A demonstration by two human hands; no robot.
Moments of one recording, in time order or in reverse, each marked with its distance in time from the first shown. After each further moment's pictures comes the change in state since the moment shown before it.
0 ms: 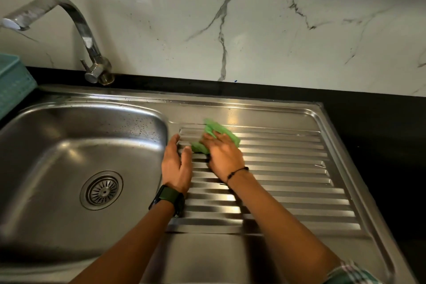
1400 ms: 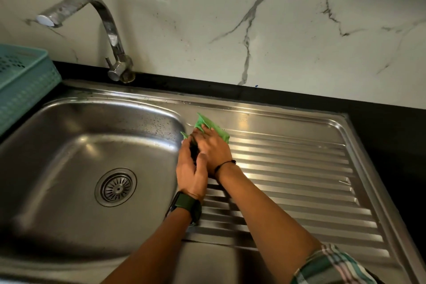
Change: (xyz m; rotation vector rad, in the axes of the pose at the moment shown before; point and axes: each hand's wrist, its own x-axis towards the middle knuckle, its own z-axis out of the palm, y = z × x) left_hand 0.002 0.000 -0.002 -0.161 0.073 -0.025; right_hand 0.056 -0.043 0.020 0.015 -0.091 -0.096
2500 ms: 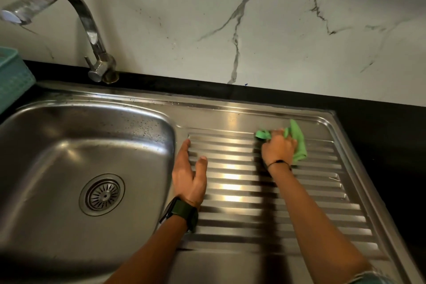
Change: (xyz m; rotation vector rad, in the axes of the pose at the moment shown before) left_hand -0.007 0.010 0.001 0.074 -0.127 0.021; right_hand -0.055 0.113 -0.042 -0.025 0.244 0.915
